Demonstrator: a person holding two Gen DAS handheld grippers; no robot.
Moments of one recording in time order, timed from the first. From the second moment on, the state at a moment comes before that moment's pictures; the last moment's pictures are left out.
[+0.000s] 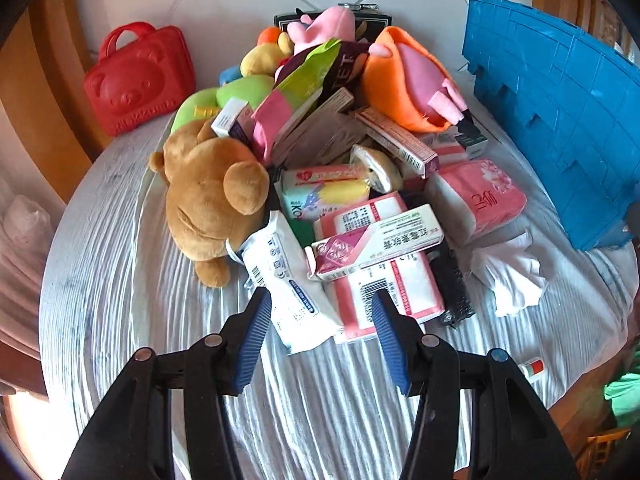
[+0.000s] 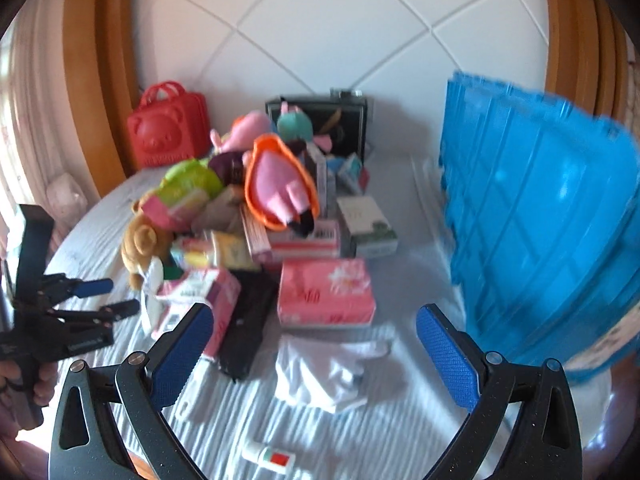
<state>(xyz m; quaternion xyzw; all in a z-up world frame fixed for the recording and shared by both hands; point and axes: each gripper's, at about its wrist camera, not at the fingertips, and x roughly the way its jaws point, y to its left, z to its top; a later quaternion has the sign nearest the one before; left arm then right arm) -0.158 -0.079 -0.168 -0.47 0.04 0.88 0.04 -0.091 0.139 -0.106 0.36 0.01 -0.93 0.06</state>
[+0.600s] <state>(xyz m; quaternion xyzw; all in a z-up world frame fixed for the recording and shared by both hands) -0.216 -0.066 -0.194 -0.48 0.11 0.85 0.20 -0.077 0.144 -0.187 0.48 -0.08 -0.87 -0.03</state>
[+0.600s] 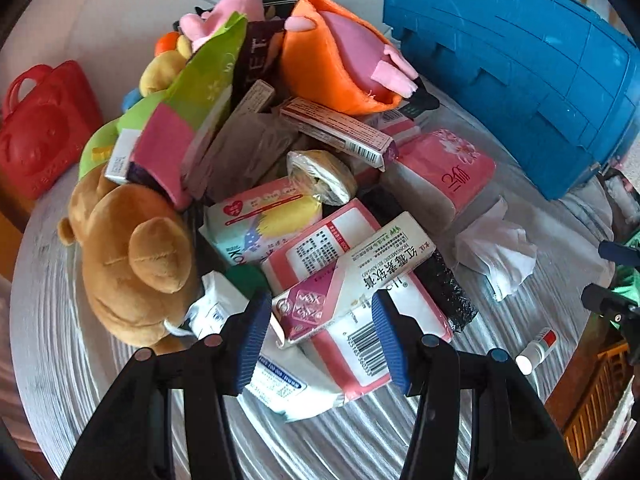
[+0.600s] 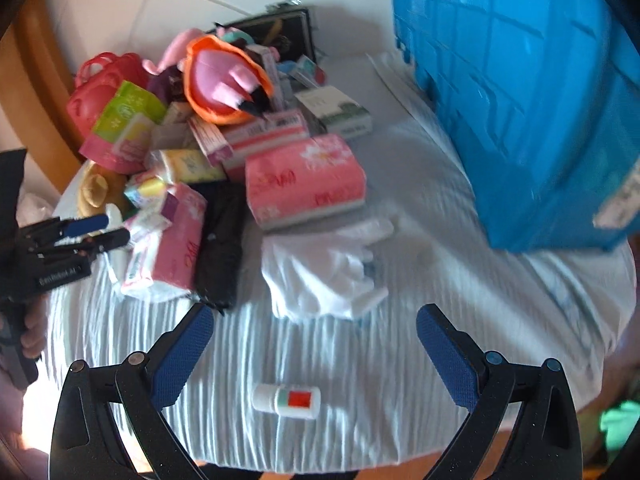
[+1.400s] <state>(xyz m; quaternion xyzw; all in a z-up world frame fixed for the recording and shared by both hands) -0.191 -0.128 -0.204 -0.47 0.09 0.86 0.16 -0.047 0.115 -0.256 0.55 -0.09 -0.83 -0.07</state>
